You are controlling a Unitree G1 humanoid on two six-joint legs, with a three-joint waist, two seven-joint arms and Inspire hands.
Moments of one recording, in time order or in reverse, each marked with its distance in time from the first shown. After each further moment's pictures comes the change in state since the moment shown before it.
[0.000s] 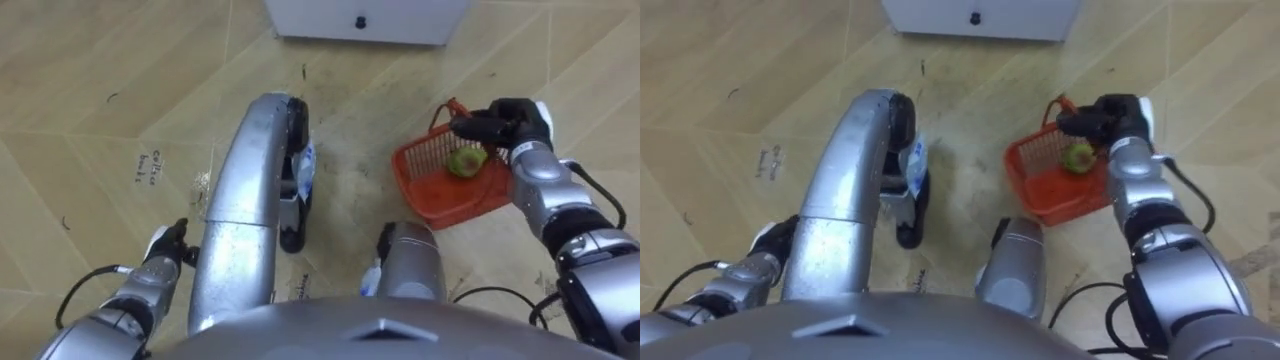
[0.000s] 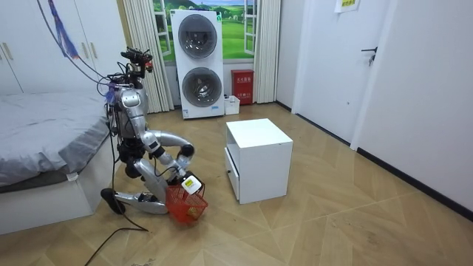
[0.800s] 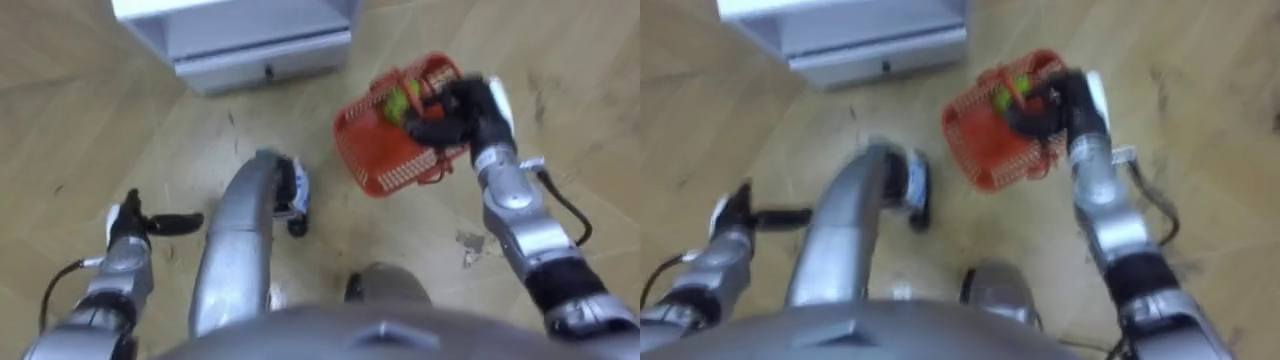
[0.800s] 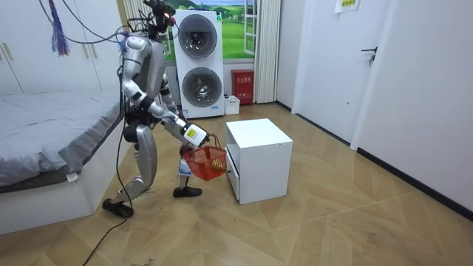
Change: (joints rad) left arm 0.095 -0.005 0.258 -0.094 -0.064 -0.022 0.095; right arm 0.281 0.031 -0.055 -0.559 -0.150 -0.005 0.041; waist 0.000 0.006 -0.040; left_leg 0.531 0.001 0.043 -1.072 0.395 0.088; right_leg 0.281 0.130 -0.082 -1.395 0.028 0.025
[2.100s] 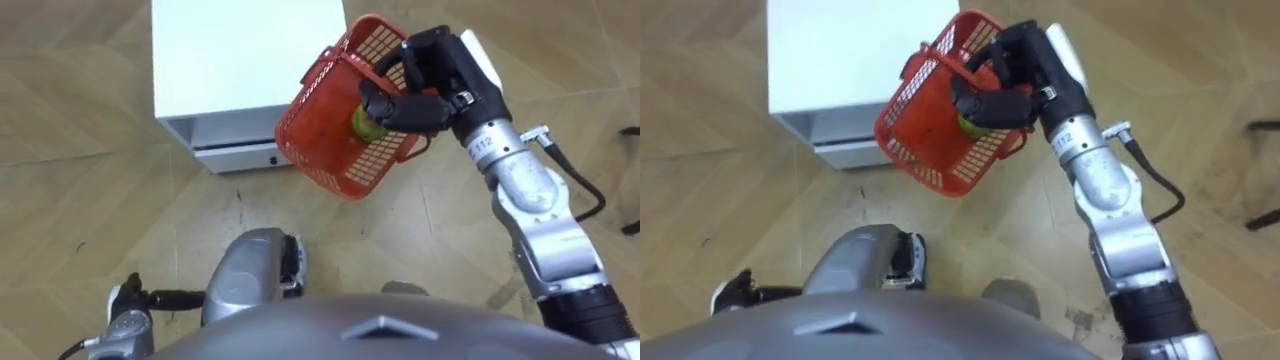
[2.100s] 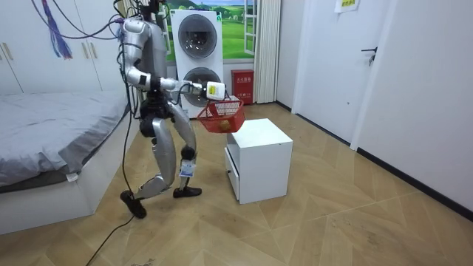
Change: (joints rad) left arm 0.115 -0.010 0.076 -0.002 0.027 0.040 -0.016; right arm 0.121 0.018 -0.020 -0.445 -0.095 0.004 0.249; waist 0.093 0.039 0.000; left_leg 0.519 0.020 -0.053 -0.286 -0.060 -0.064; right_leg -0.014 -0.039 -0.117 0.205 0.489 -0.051
